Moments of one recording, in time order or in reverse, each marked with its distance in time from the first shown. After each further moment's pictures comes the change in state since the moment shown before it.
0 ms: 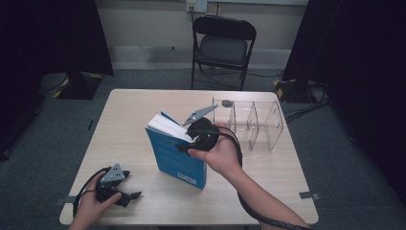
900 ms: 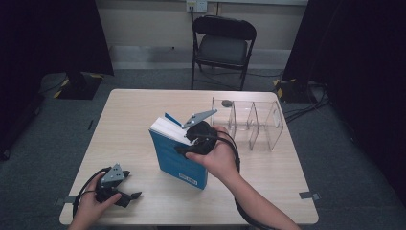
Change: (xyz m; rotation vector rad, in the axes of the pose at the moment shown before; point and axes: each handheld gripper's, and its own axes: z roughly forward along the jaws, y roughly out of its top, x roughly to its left) left arm 0.000 0.000 0.000 0.000 0.008 0.004; right arm 0.003 -0.005 0.007 -0.027 -0.038 0.008
